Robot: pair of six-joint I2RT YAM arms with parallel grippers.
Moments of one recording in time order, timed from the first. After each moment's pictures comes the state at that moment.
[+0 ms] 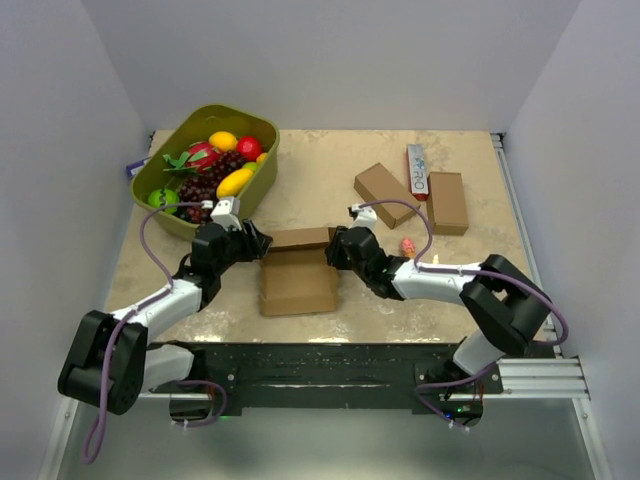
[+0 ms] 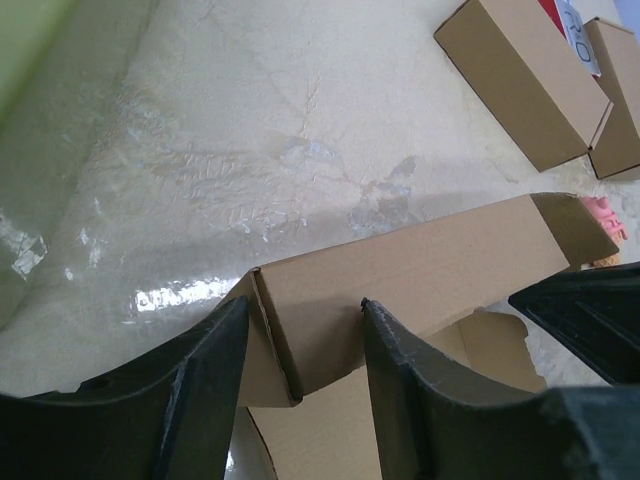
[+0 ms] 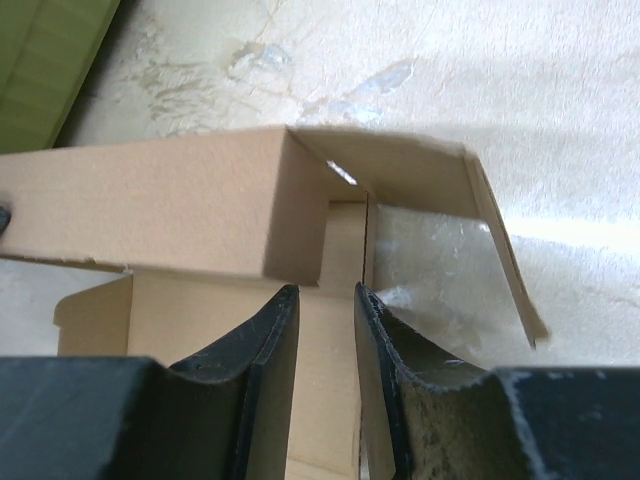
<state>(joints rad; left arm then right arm) -0.29 1.19 0.41 0.40 0.15 -0.45 0.83 1.58 0.73 0.29 0.33 0.71</state>
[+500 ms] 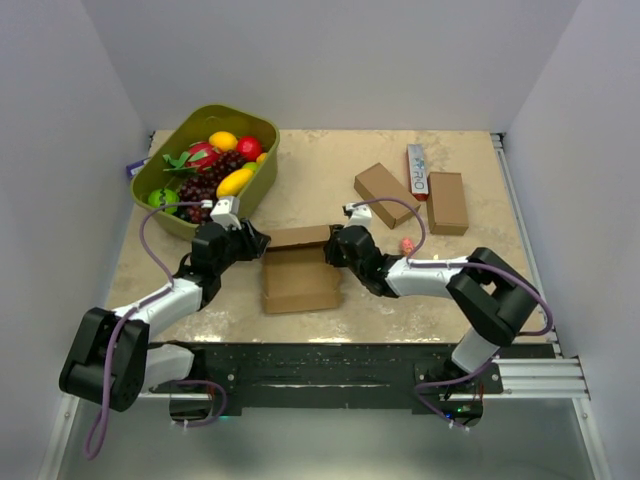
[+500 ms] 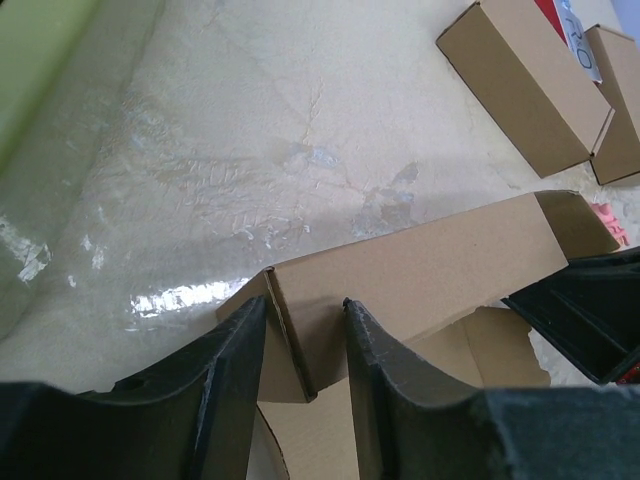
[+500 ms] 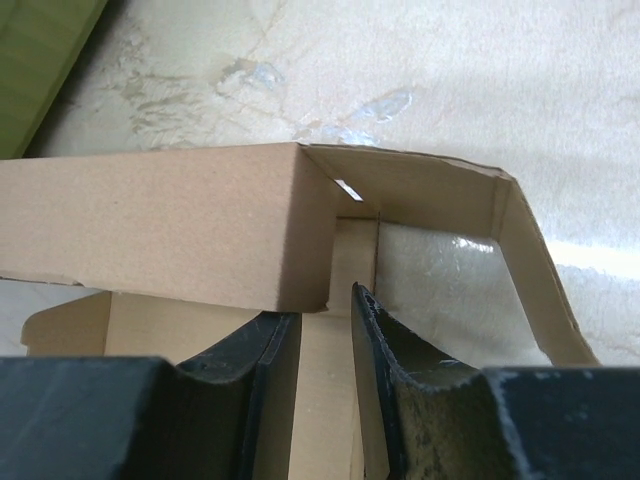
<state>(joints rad) -0.29 1.21 0.41 0.43 0.15 -0.45 0.82 1.65 0.76 0.35 0.35 0.65</state>
